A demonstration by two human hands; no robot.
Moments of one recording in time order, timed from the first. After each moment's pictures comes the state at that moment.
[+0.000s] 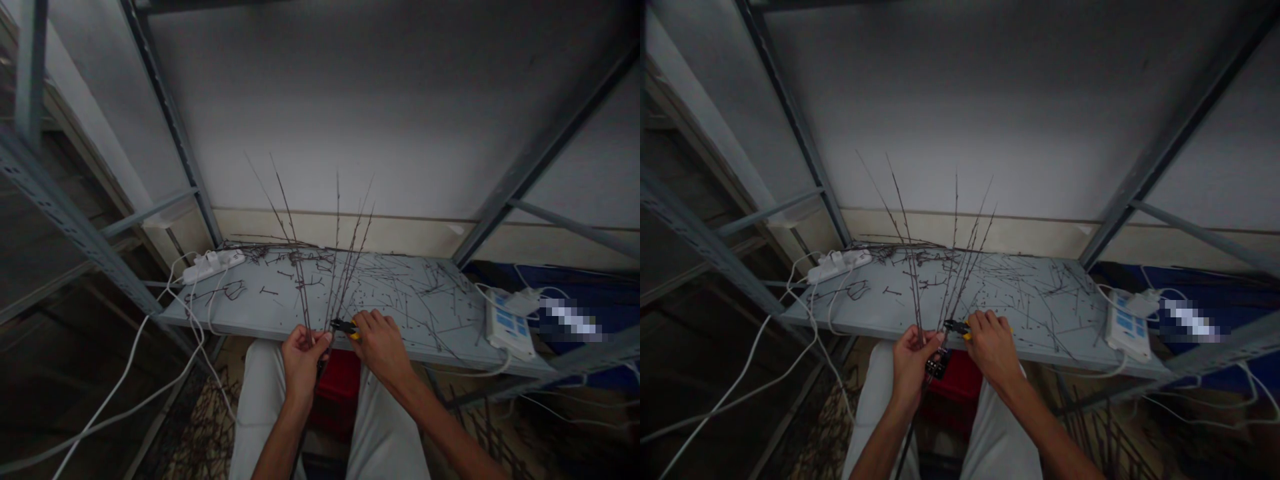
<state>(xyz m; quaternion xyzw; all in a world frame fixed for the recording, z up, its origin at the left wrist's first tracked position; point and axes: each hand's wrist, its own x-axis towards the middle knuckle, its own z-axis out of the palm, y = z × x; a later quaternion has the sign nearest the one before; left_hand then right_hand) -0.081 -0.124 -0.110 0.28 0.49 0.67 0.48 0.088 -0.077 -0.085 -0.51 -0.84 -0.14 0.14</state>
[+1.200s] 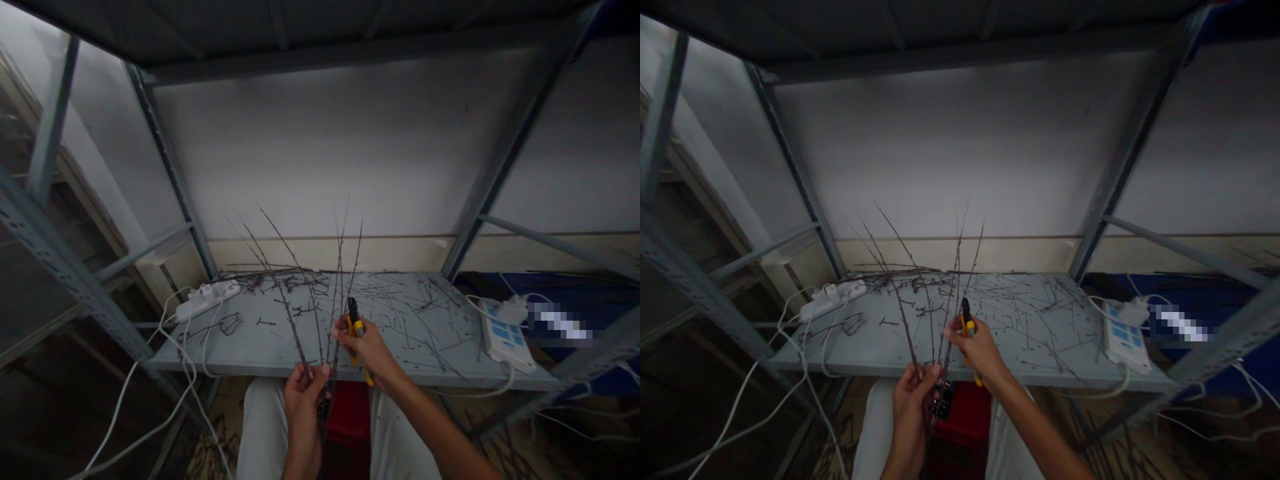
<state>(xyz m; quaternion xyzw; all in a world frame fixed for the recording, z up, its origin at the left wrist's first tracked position) -0.077 -0.131 -0.112 0.20 0.43 0.69 0.55 0.051 -0.051 -0.051 -0.46 -0.54 0.49 0.51</state>
